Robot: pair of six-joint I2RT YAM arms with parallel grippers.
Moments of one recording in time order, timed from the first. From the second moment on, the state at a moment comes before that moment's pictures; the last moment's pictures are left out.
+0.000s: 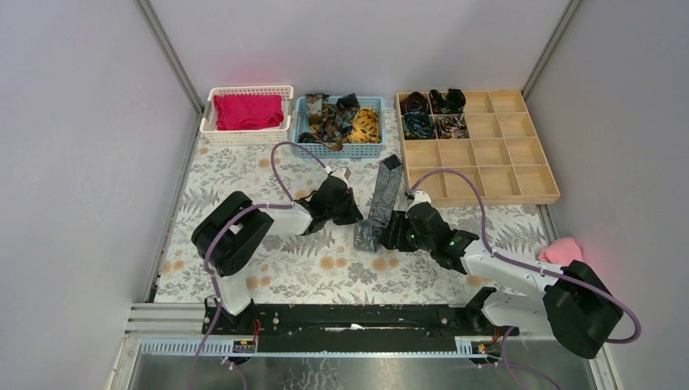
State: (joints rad) left arm -0.69 1.81 0.83 0.26 0.10 -0.75; right arm 0.75 1.14 0.47 -0.05 0.01 0.73
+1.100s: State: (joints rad) left arm -0.69 1.87 0.85 0.34 0.15 -0.75; right arm 0.75 1.28 0.61 0.05 -0.01 0.62
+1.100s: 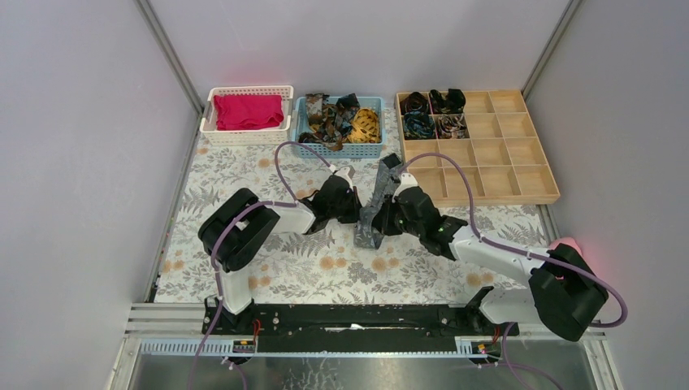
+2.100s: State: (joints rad) left arm -0.68 1.87 0.84 0.37 0.18 -0.75; right arm 0.76 1.50 0.41 0.48 -0.13 0.80
